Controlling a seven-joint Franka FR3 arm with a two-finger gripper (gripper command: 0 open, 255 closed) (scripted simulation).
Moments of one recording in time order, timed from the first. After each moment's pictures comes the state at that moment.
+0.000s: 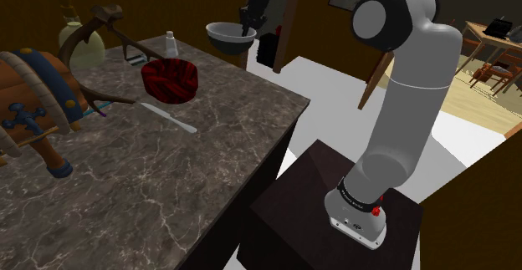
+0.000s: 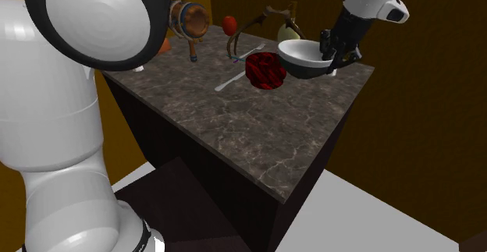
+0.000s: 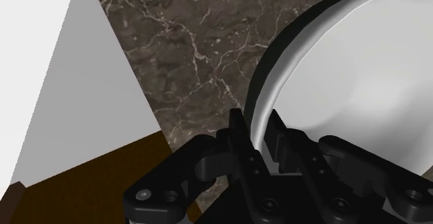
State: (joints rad) arm -0.03 0.29 -0.25 -1.38 0.34 1.66 -0.13
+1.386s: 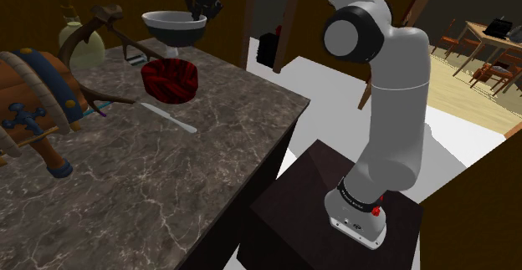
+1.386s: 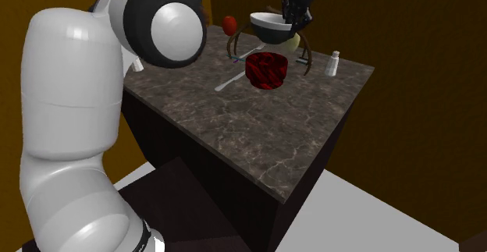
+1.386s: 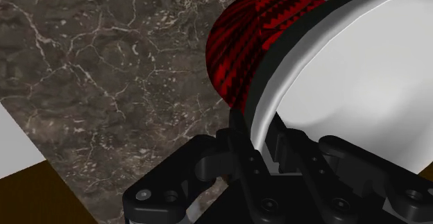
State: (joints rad) arm 0.15 0.48 -0.15 -1.00 0.33 1.55 0.21
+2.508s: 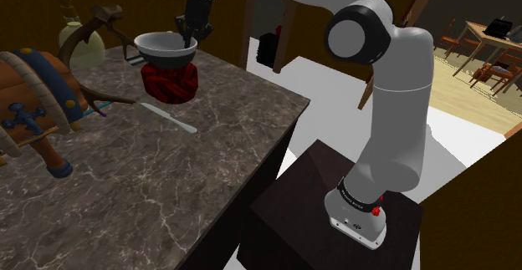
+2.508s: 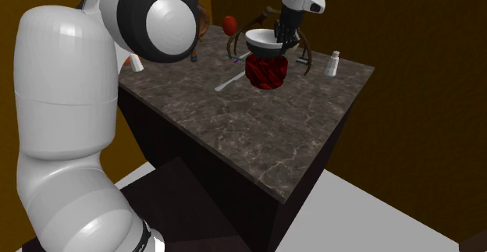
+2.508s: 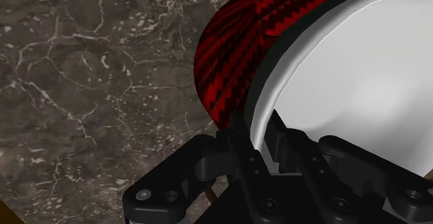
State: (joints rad) arm 0.21 0.45 -0.14 -1.22 0.32 1.76 0.21
